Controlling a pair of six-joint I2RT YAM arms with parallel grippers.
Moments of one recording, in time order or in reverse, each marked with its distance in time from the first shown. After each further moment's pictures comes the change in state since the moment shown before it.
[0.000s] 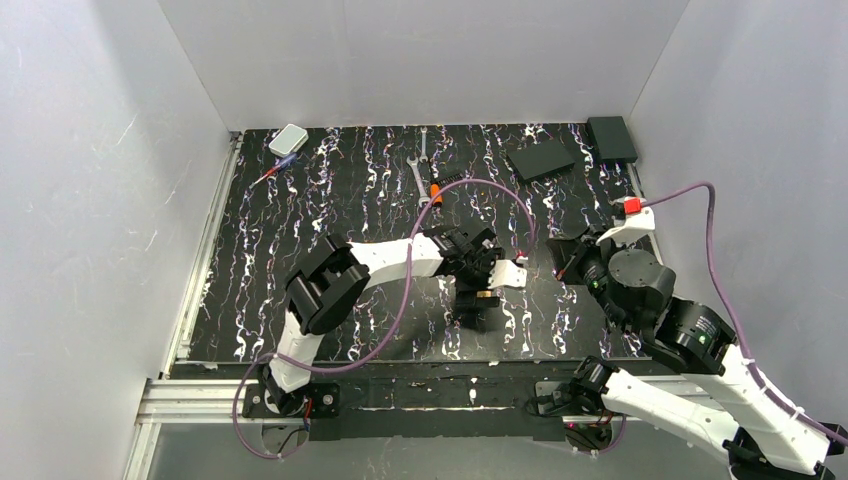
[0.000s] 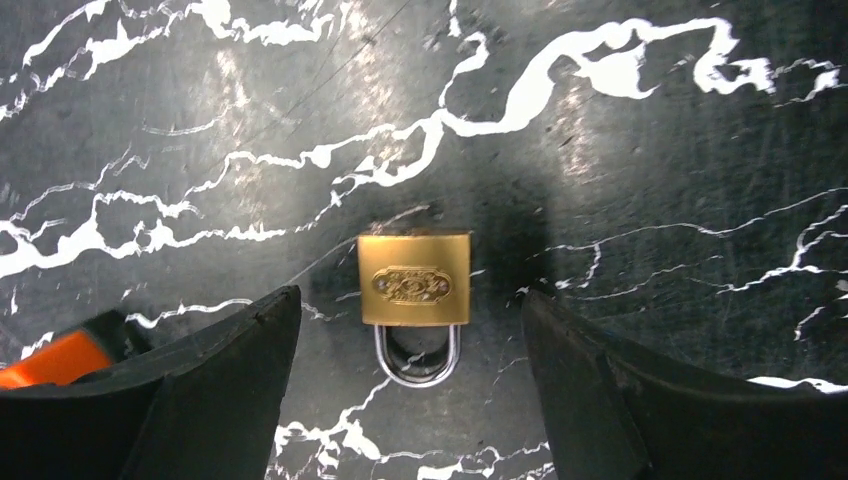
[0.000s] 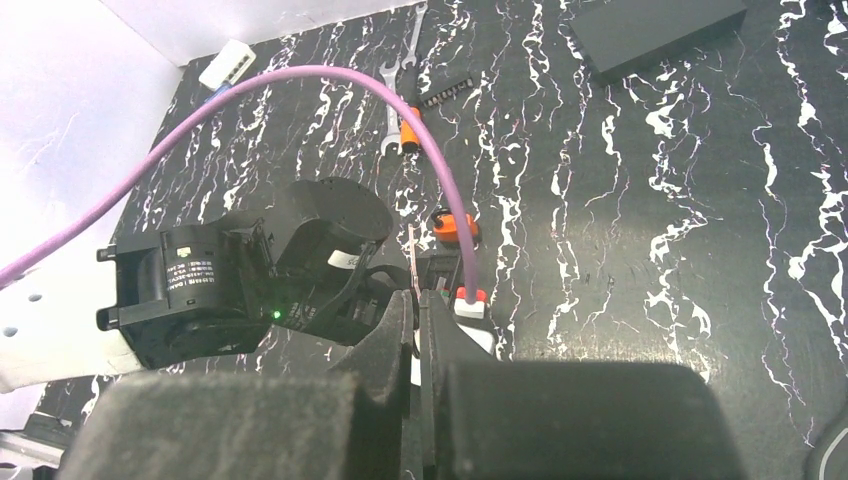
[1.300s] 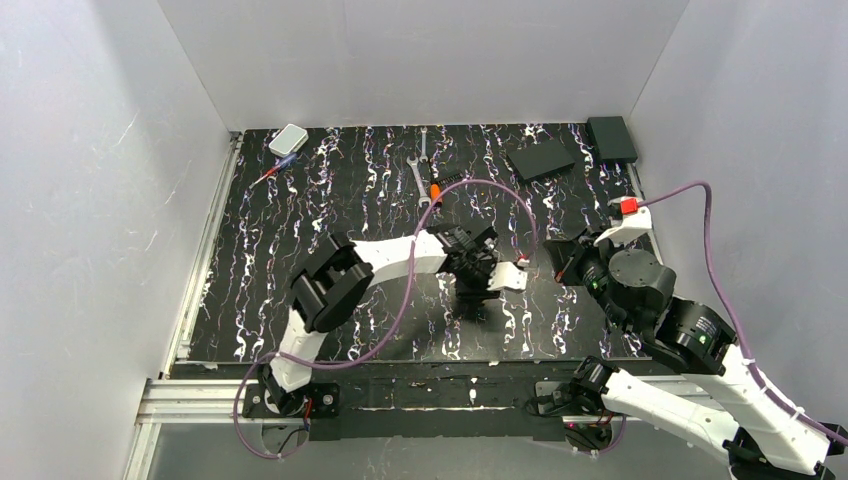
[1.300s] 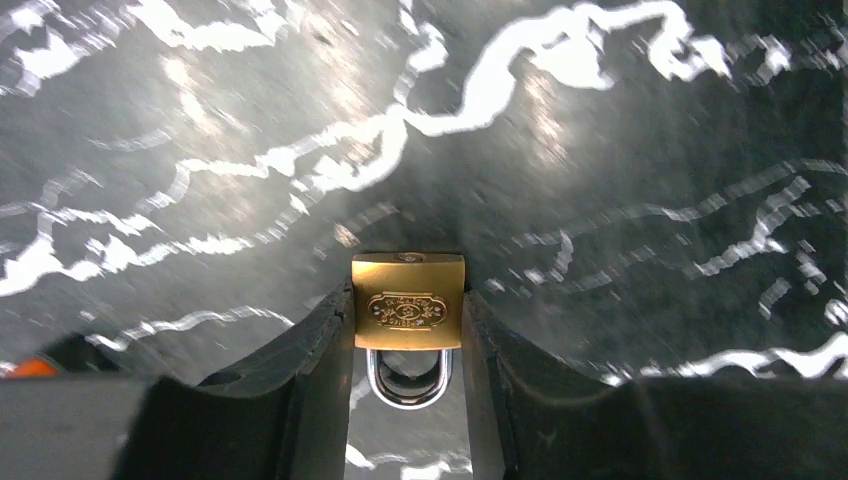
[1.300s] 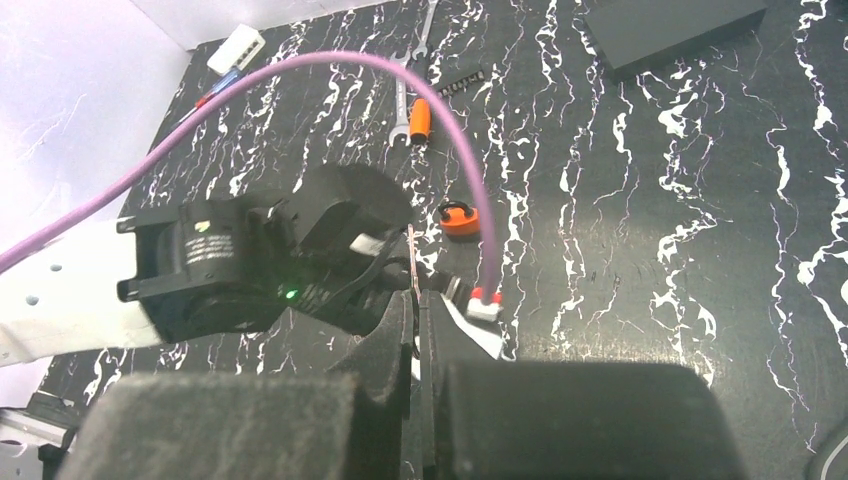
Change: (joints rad) left arm 0.005 0.052 0.082 -0.112 0.054 0.041; right arm 0.000 -0.002 0.001 -0.003 -0.034 -0.016
